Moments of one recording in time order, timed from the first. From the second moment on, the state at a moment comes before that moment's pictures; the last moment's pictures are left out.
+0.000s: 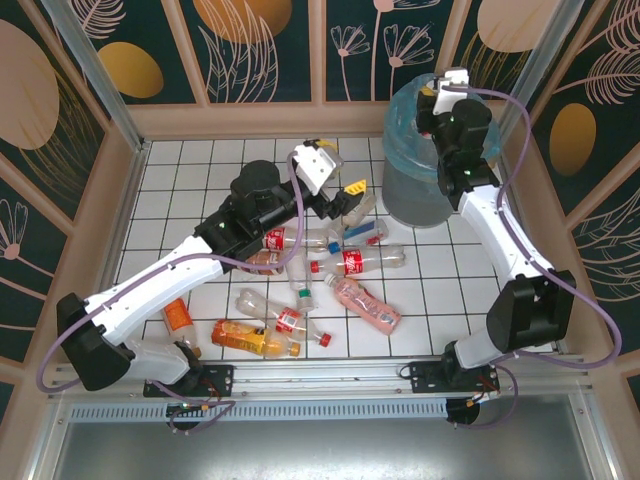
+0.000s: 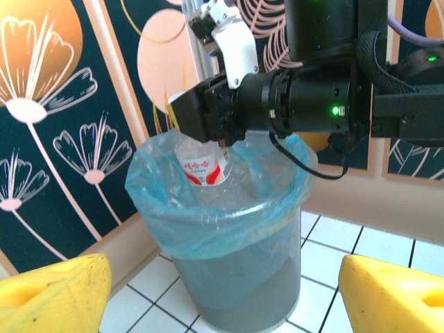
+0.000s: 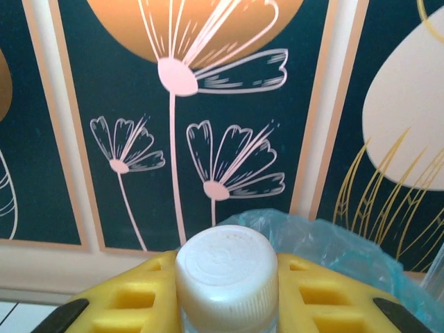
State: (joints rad) left arm -0.86 1.35 1.26 0.08 0.07 0.16; right arm 0.20 1.50 1.35 0.18 0.10 -0.06
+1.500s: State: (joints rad) left arm -0.86 1.24 1.09 0.15 -0.04 0.15; right arm 0.13 1.52 1.25 0.26 -0.08 0.14
